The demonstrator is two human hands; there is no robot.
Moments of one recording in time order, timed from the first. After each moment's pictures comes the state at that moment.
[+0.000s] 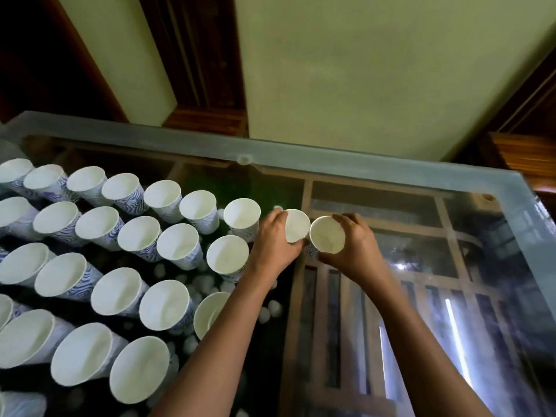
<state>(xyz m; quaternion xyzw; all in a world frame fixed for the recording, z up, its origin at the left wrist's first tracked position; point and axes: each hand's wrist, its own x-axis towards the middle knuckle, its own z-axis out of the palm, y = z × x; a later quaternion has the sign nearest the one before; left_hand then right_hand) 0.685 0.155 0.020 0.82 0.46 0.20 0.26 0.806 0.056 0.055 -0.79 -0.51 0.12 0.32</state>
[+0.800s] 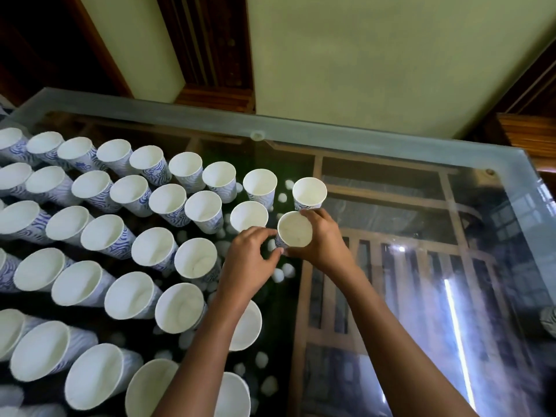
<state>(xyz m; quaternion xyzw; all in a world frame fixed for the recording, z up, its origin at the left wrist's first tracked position) 0.574 0.089 0.053 0.81 0.44 0.25 0.30 0.721 0.045 0.052 -0.76 -0.53 0.22 0.30</state>
